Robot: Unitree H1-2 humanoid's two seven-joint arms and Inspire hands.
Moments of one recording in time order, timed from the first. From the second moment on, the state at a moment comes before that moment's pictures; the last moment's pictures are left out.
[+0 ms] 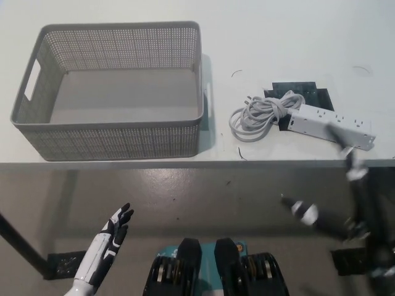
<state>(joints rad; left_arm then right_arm) -0.02 0.20 -0.10 0.24 0.11 -0.35 -0.04 -0.14 -0.21 0.07 -0.28 -0.28 -0.23 -0.04</state>
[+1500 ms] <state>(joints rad) -0.06 0.23 -0.10 0.25 0.11 -0.36 -0.04 -1.44 -0.17 0.62 1.36 -0.44 0.17 0.54</state>
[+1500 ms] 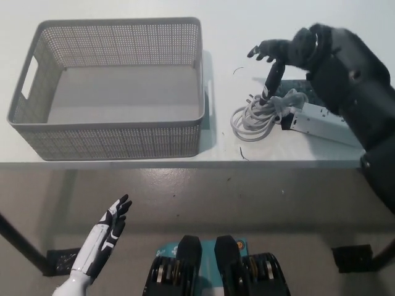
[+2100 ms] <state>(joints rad) -0.08 0.25 -0.10 0.24 0.10 -0.42 -0.07 -1.60 -0.15 0.71 1.44 -0.52 0.20 0.74</state>
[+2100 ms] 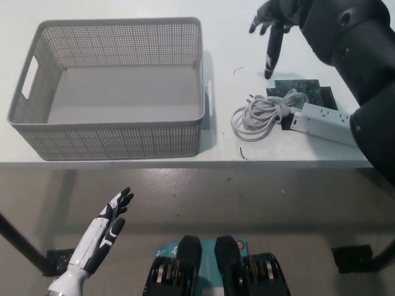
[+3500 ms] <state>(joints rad) -0.09 0.25 -0.10 0.23 0.10 -0.43 -0.09 -1.32 -0.18 0.60 1.46 -0.56 0.17 0.49</state>
